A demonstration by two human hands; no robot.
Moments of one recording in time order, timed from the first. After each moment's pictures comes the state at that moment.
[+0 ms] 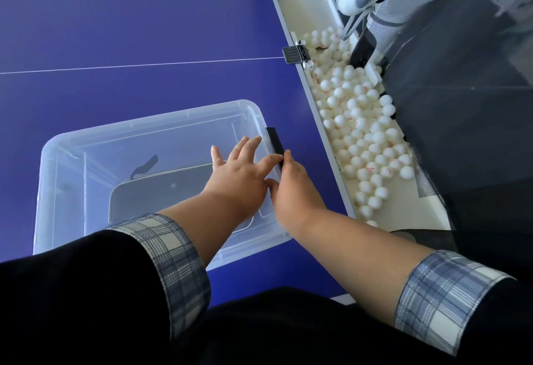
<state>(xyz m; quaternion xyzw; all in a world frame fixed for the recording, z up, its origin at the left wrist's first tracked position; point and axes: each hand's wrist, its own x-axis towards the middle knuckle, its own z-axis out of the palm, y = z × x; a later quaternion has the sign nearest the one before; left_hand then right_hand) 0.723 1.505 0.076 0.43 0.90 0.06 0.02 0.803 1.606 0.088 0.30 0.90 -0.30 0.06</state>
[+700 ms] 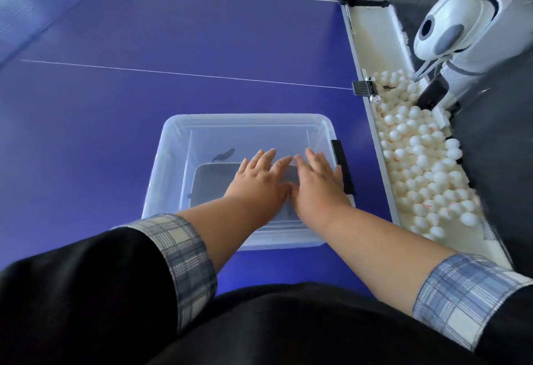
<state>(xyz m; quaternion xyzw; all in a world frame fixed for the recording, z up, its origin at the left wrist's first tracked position) 0.735 1.407 0.090 0.30 0.94 0.14 0.05 0.782 1.548 0.096 0.10 0.98 -0.13 0.06</state>
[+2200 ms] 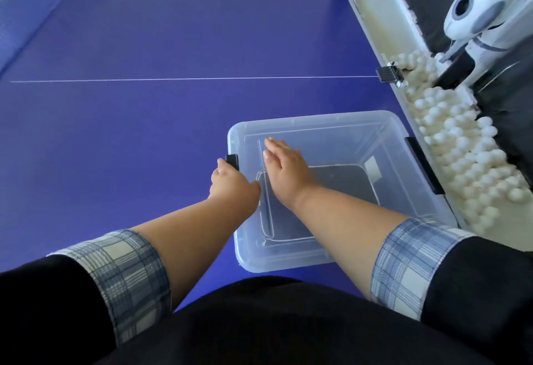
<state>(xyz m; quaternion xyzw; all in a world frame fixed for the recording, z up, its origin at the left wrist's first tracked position) 0.632 1.248 0.101 -0.07 0.90 0.34 0.26 0.661 1.368 0.097 0.14 0.91 -0.38 0.03</state>
